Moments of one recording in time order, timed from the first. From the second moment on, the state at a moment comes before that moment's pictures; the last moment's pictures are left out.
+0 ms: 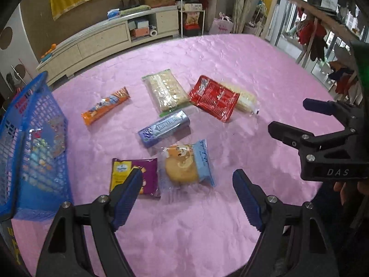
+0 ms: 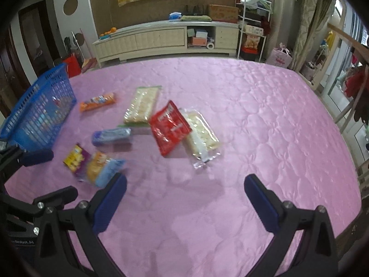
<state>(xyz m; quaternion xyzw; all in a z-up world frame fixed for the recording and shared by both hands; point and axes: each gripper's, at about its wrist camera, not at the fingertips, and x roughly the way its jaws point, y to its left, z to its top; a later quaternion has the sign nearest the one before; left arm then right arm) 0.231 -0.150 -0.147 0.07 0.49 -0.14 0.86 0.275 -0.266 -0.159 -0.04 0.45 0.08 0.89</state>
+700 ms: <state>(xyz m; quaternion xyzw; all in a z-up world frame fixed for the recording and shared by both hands) 0.289 -0.158 -0.199 0.06 0.56 -0.14 0.82 0.289 -0.287 -0.187 0.01 0.47 0.07 0.88</state>
